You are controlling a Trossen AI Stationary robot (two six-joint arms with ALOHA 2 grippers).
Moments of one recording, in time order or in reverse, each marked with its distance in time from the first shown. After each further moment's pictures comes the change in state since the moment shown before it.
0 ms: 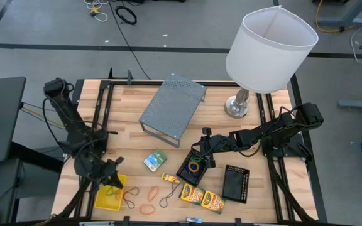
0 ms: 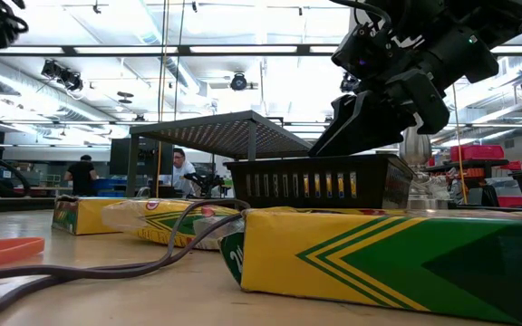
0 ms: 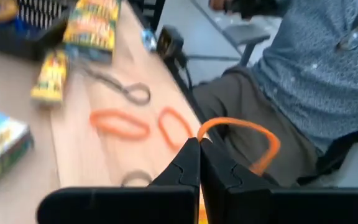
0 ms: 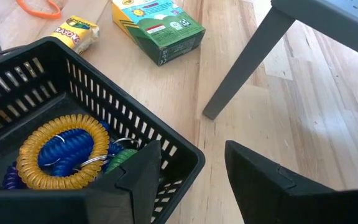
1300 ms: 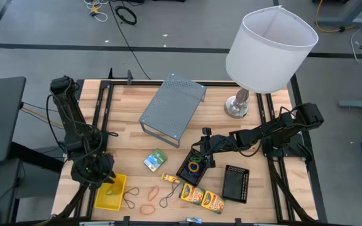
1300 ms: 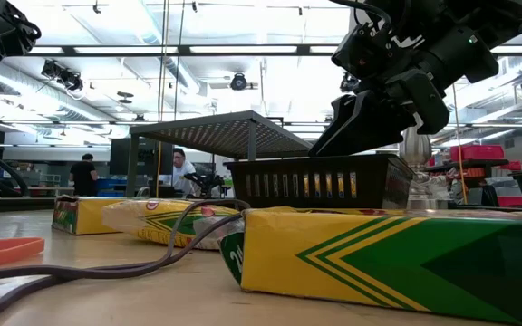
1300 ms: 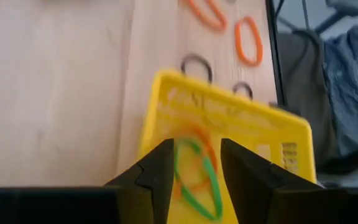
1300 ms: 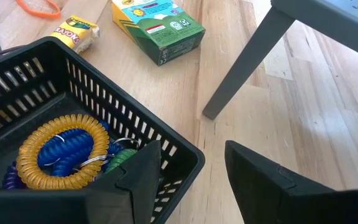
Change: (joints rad) left arm -0.146 -0.026 0.003 -0.447 -0.044 -0.677; right arm 0.000 0.000 0.000 0.000 0.000 -0.001
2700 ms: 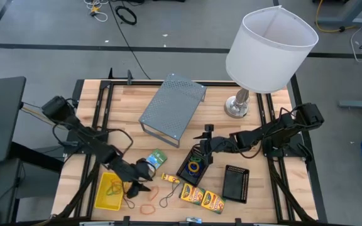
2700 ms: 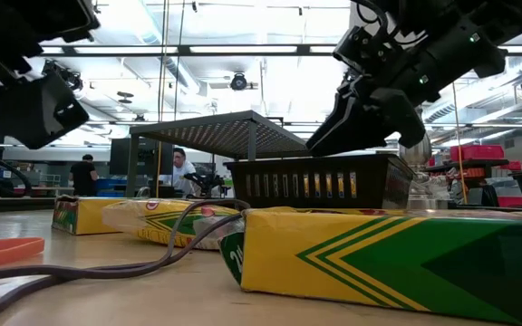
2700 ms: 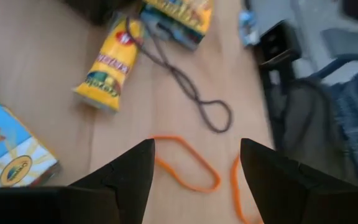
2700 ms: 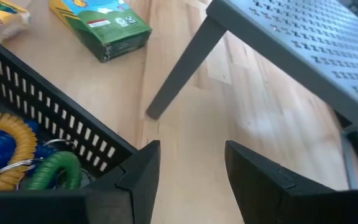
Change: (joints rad) left arm 0.581 0.613 0.283 0.513 0.305 0.545; right arm 0.028 0.000 0.000 0.024 0.248 -0.094
